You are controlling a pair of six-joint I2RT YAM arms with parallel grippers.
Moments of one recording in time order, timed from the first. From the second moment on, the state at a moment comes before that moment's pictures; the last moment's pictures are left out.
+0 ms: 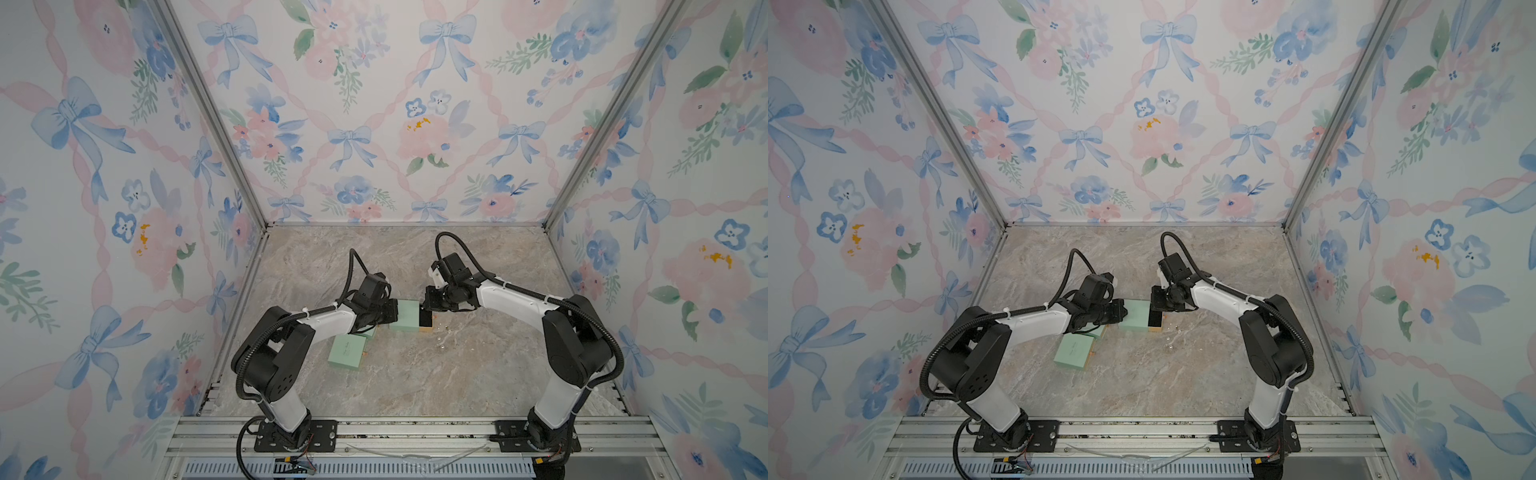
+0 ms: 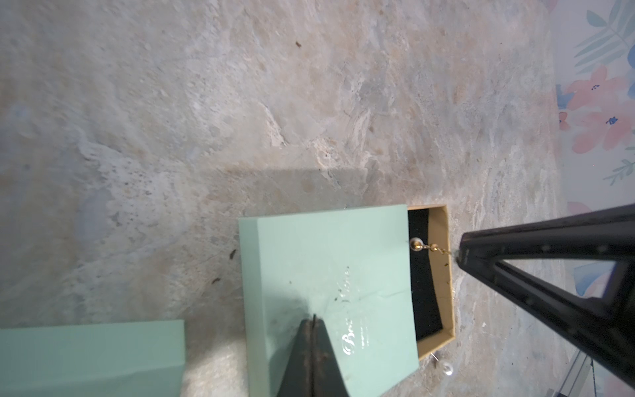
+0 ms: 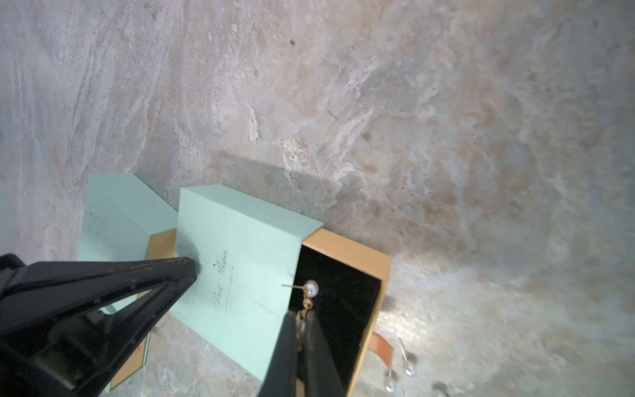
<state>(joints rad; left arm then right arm) -0.57 1.68 0.86 -0.05 0.20 -0.61 0.56 1.79 1.21 -0.48 -0.23 0.52</state>
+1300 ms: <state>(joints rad) -0.57 1.68 0.86 -0.05 0.20 -0.61 0.42 1.59 1.00 -0.48 -0.21 0.52</state>
